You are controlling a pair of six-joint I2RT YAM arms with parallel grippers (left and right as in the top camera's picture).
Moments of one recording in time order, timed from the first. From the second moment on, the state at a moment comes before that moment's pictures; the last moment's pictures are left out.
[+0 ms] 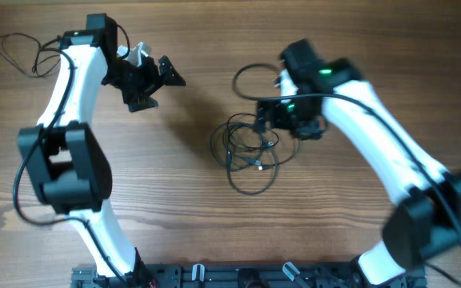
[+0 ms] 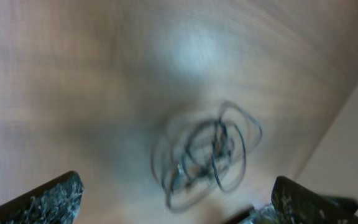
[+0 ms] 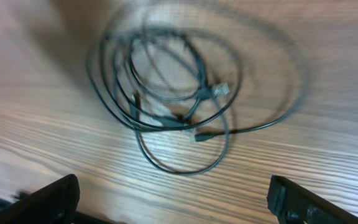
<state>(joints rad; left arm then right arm) 0.06 2.05 1.74 -1.23 0.63 -0.23 0.37 1.71 1.49 -1.14 -0.29 0.43</state>
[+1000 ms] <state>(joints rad) 0.17 2.20 1.71 -0.55 -0.25 -0.52 0.32 1.50 1.48 -1.17 -0.38 0.39</state>
